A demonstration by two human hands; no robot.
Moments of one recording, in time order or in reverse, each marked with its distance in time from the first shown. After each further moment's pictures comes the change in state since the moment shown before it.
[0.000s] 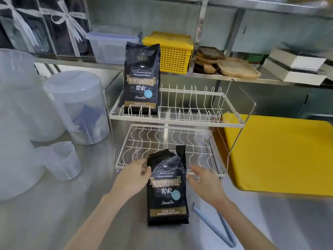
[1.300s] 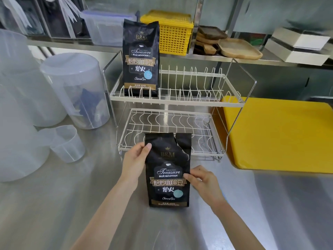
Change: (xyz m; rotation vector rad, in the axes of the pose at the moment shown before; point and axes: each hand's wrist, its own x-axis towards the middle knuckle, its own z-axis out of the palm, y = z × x) left_hand -0.019 -0.007 0.022 -0.996 0.113 -0.135; right_hand -0.046 0.017 0.035 0.642 -0.013 0.074
